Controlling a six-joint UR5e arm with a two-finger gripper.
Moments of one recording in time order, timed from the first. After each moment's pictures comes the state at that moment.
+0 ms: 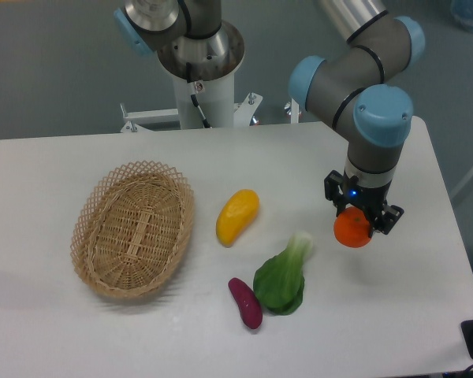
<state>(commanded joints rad) 2.65 -1.96 -1.58 -1.03 1.58 1.39</state>
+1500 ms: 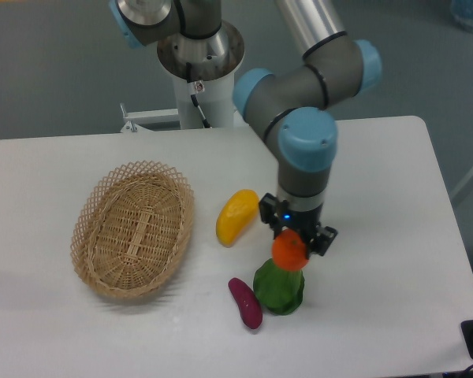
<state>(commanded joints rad) 2.39 -1.93 -1.62 -1.04 1.55 1.06</state>
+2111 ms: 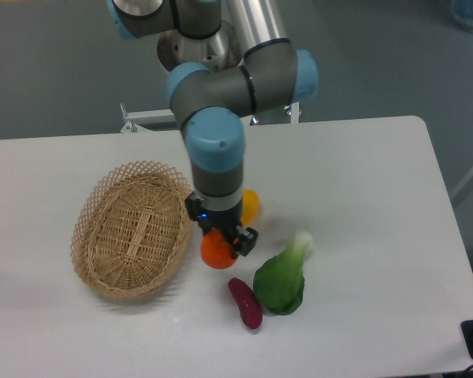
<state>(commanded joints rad) 2.21 -1.89 -1.68 -1.03 1.56 0.95</state>
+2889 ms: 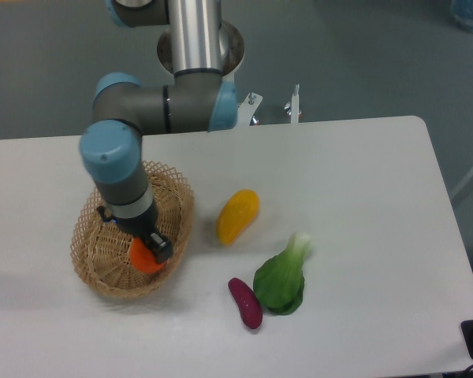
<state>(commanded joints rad) 1.98 -1.96 -1.73 -0.92 1.66 0.83</state>
